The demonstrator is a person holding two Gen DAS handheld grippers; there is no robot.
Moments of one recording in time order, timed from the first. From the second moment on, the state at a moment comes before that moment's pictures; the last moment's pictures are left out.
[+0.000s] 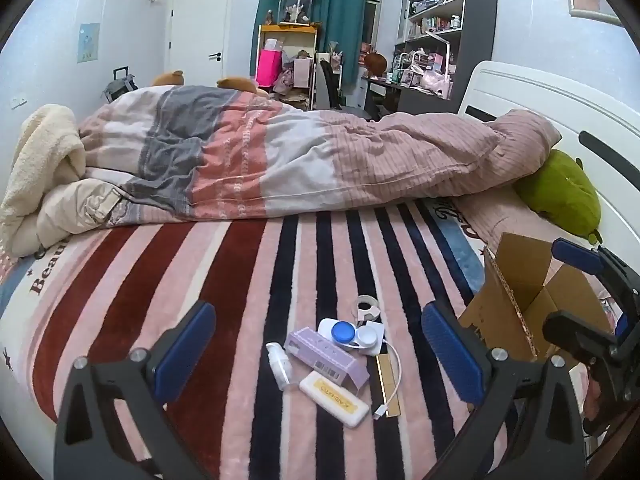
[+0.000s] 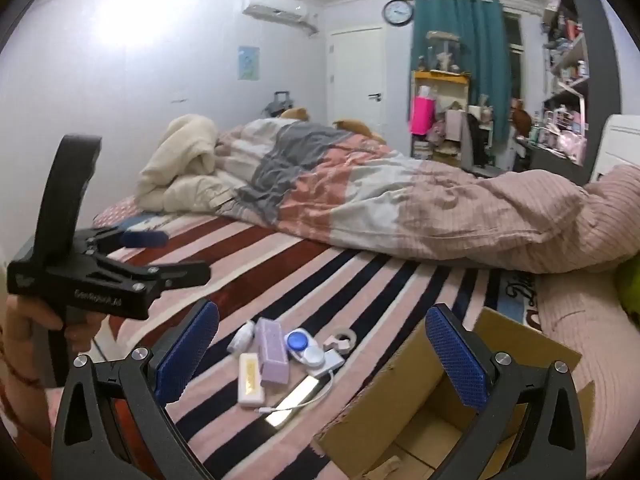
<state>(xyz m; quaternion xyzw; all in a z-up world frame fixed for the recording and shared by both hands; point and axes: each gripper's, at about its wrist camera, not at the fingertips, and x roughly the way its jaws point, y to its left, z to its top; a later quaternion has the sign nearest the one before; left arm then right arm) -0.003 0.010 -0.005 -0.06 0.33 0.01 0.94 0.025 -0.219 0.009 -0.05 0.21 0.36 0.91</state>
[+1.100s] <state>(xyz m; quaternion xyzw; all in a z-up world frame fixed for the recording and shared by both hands) -0.008 0.013 -0.008 -0.06 0.33 0.02 0.94 0.031 -0.228 0.003 -0.02 0.23 0.35 0.91</state>
